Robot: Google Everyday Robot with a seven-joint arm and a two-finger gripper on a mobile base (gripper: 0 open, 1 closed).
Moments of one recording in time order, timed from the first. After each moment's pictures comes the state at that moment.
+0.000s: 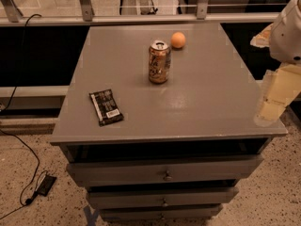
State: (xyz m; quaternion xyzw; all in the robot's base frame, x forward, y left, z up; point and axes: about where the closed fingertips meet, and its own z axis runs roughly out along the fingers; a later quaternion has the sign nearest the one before) arm 0.438 -0.217 0.976 -0.60 0.78 -0.03 0.16
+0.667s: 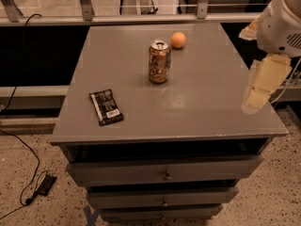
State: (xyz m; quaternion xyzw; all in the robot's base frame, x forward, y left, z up) arm 0.465 -0.205 0.978 -0.61 0.77 -0.03 0.18
